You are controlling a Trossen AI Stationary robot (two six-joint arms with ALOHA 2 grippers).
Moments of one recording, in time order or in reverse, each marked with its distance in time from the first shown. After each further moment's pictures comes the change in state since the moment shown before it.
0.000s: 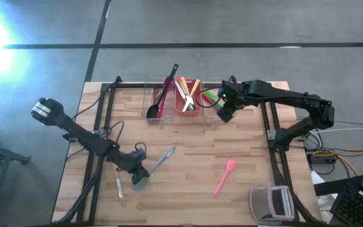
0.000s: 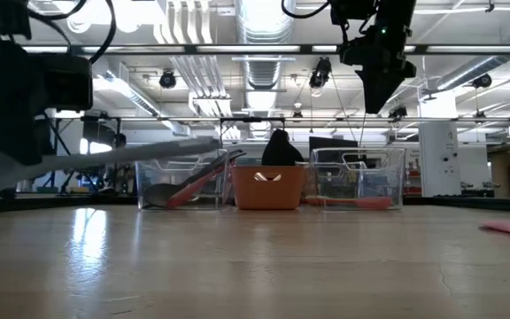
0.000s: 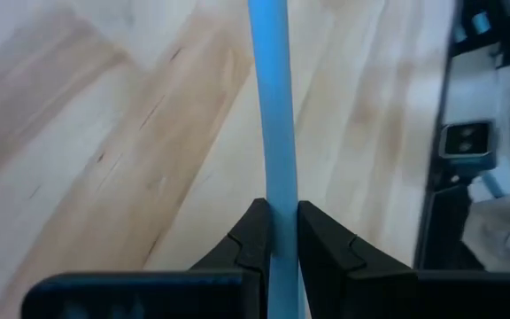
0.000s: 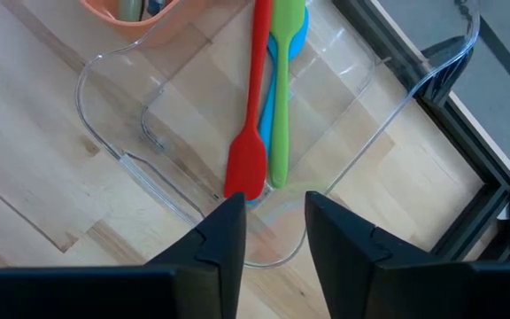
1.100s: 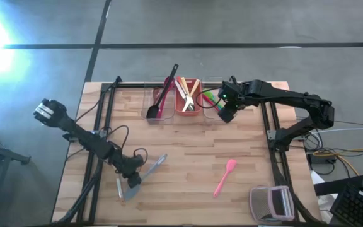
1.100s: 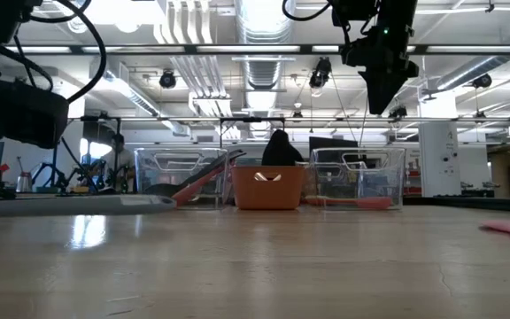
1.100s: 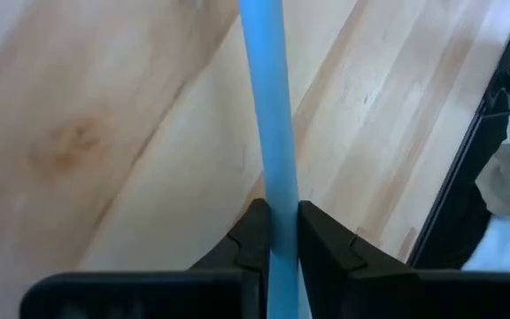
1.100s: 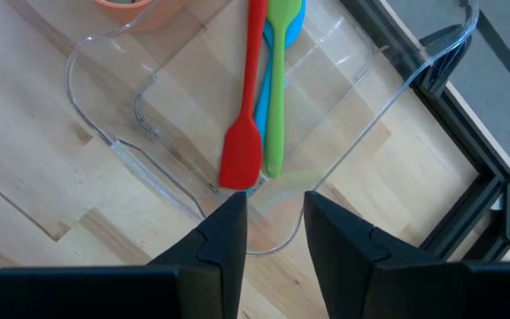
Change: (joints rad) left arm -0.026 0.066 -0.002 -0.086 0.230 -0.146; right arm 0.000 0.000 0.000 -0.030 0.000 -0.001
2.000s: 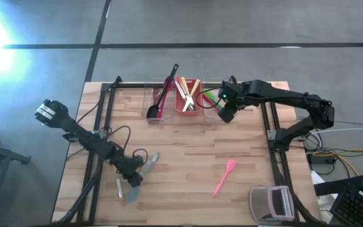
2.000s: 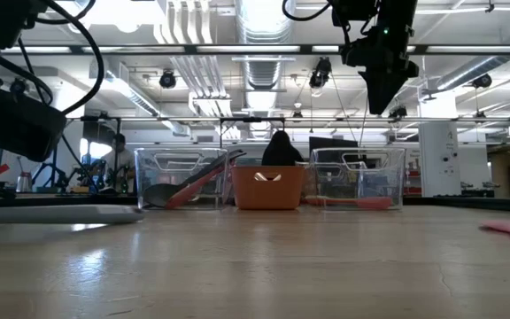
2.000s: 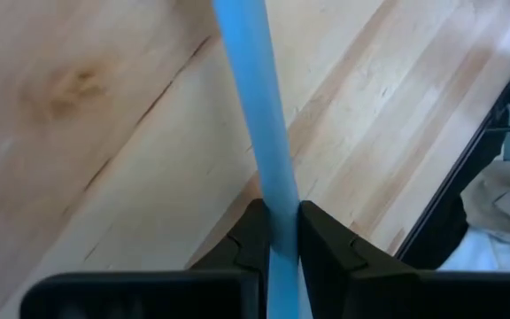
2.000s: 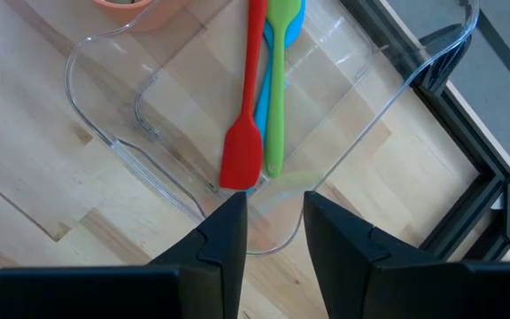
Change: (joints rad) left arm 0.001 0.136 0.005 -0.025 0.056 -0.124; right arm 0.000 0.000 0.000 0.000 0.000 0.003
